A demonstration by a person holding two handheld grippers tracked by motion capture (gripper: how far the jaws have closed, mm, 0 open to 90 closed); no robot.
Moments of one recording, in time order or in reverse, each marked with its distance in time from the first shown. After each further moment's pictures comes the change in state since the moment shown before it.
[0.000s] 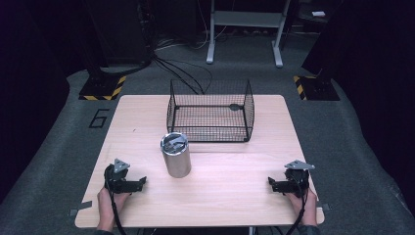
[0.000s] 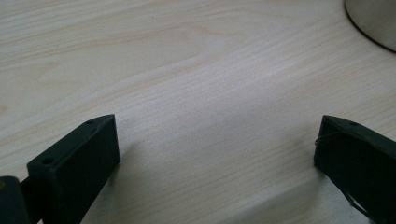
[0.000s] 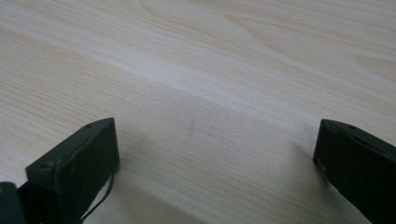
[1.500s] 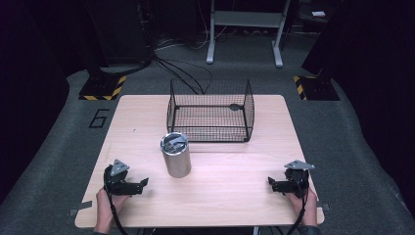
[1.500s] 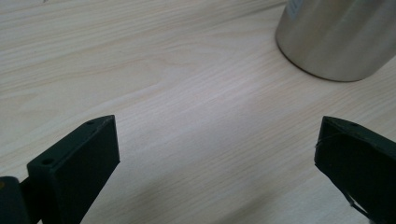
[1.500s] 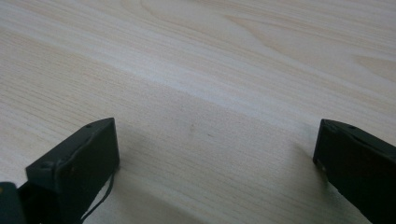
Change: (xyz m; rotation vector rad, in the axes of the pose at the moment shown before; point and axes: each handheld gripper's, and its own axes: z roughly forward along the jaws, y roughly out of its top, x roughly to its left) left arm -0.013 0.008 -0.022 -0.083 -0.102 0.023; right arm 0.000 0.000 0.000 0.003 -0.002 0.003
